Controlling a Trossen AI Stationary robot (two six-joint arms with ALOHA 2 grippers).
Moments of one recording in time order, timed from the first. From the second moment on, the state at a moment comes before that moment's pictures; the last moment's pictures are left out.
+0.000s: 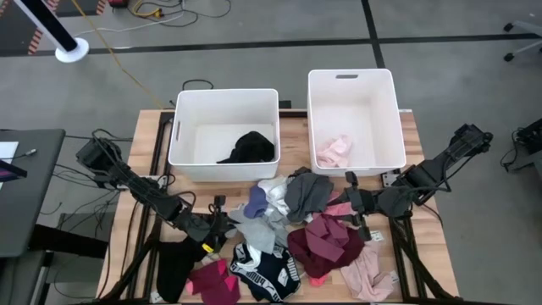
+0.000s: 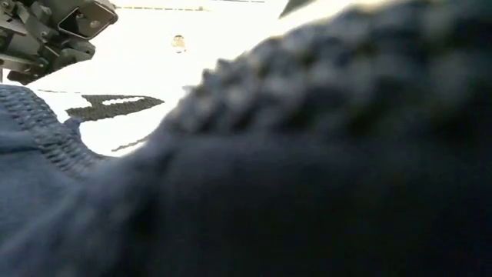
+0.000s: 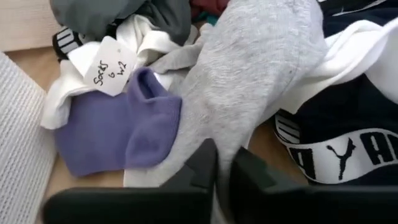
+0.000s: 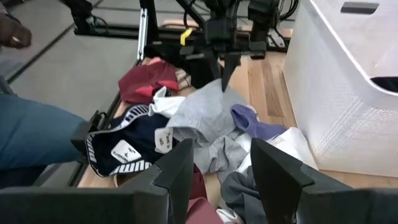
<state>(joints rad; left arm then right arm) -0.58 1.39 0.52 0.26 -0.56 -0.11 0.61 1.03 0.99 -0.47 0.44 0.24</state>
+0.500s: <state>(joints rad) -0.58 1.38 0.68 0.30 -0.55 0.15 0.61 1.22 0.99 -0.30 0.44 0.16</state>
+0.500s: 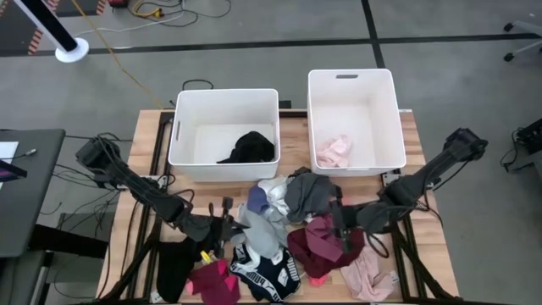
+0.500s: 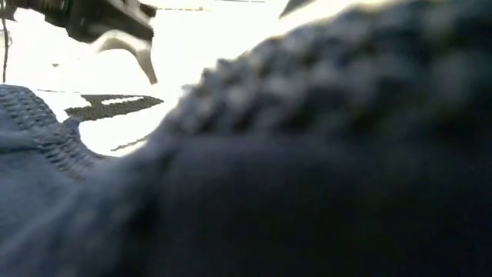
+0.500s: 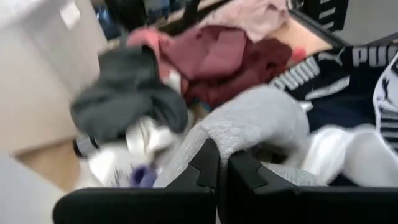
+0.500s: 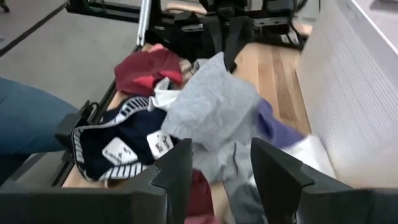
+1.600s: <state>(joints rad) -0.47 1.37 0.99 0.15 -0.28 0.37 0.50 1.49 0.99 0.21 0.45 -0.08</state>
